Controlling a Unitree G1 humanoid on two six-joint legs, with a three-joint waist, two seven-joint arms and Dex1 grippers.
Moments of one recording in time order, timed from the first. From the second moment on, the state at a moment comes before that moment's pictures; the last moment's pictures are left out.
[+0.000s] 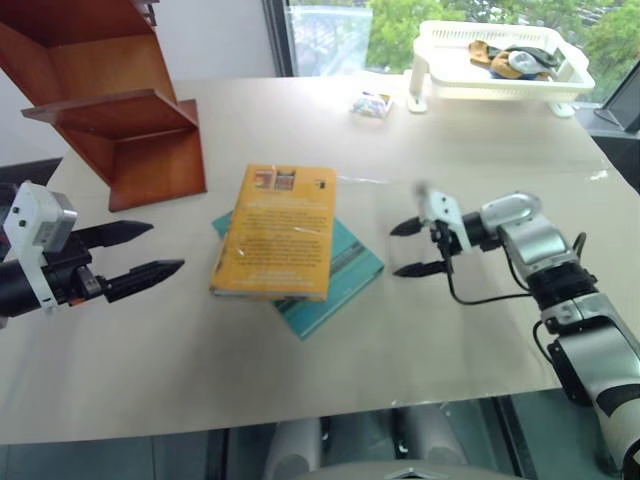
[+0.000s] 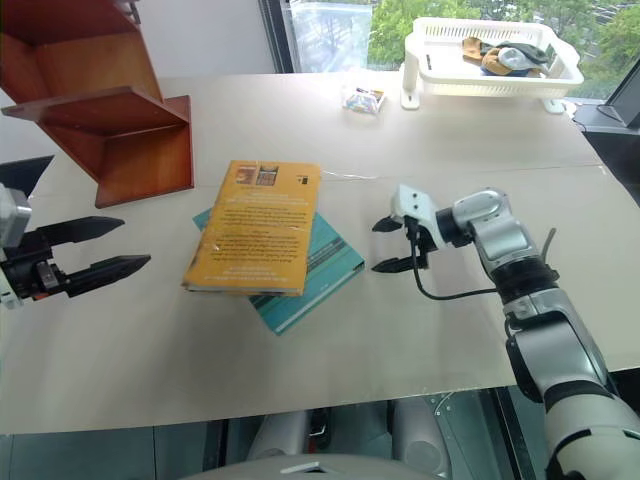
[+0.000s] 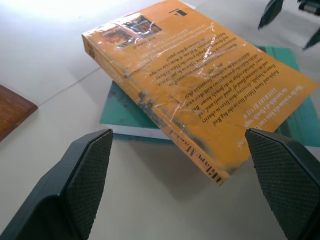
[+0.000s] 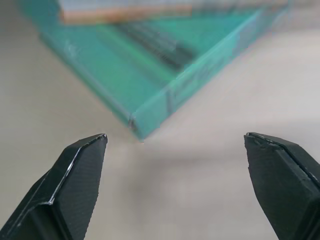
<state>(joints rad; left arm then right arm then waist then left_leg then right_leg) 0.08 1.05 0.68 -0.22 -0.66 0.67 -1.14 -0.81 -0.52 0.21 0.43 0.16 0.22 1.43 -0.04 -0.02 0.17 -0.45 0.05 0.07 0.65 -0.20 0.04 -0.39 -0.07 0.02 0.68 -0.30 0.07</state>
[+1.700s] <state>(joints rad) -0.59 0.91 -0.16 0.66 -0.72 1.17 -1.61 -0.08 -0.91 -0.43 -0.38 0.74 0.64 1.15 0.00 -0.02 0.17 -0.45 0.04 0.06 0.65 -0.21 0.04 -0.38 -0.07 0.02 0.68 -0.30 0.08</state>
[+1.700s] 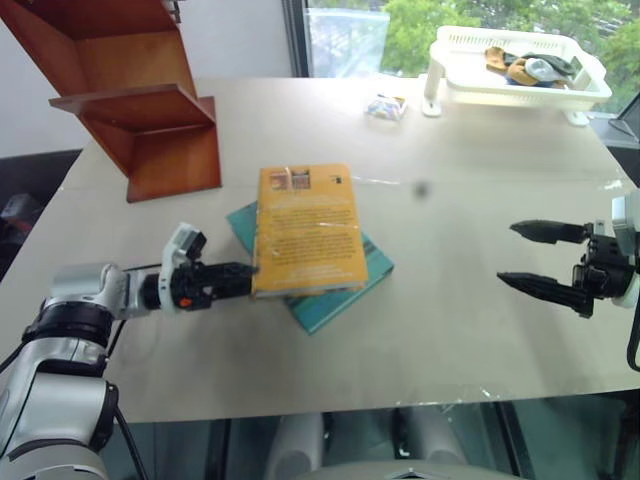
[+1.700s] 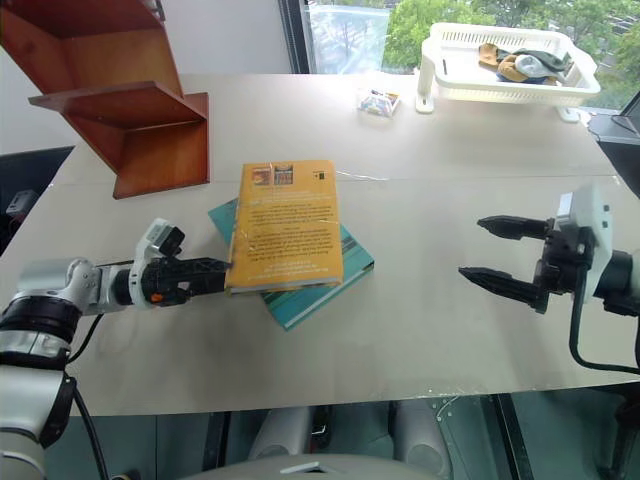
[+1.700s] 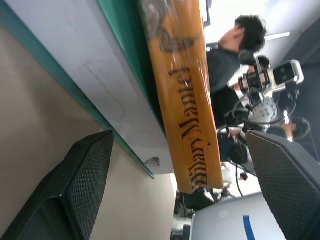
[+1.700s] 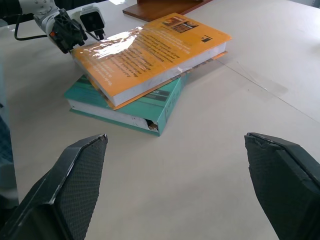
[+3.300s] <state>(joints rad) -0.34 0.76 0.15 0.32 -0.86 1.30 -1.33 -0.07 -0.92 -0.37 -0.35 0.71 0.56 1.15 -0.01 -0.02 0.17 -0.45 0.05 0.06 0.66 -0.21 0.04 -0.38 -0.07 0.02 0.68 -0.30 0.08</state>
